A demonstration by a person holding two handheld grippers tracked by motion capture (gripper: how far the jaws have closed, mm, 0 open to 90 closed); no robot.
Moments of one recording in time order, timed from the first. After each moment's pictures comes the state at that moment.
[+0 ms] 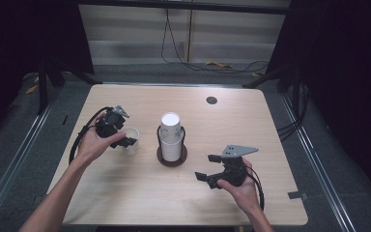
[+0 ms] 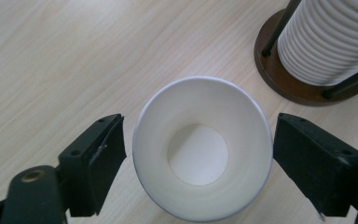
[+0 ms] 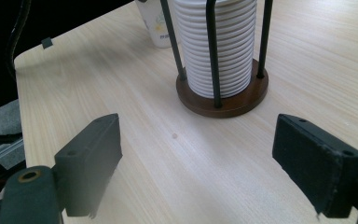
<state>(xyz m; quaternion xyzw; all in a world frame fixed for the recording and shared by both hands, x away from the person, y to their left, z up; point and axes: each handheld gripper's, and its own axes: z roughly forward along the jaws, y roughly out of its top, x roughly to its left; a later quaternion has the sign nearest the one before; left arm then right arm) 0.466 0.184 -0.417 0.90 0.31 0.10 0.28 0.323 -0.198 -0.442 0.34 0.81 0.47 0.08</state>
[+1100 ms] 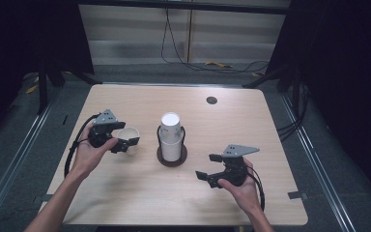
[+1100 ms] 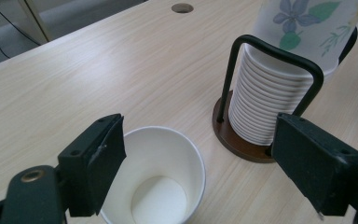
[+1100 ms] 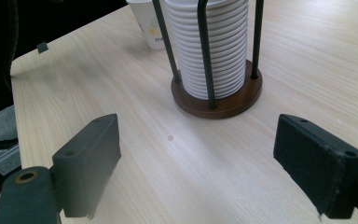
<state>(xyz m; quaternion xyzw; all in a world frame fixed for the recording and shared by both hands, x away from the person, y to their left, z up) 0.423 0.197 -0.415 0.83 0.29 0.14 0.46 0.323 -0.200 -0.442 0.35 0.80 0.48 0.09</state>
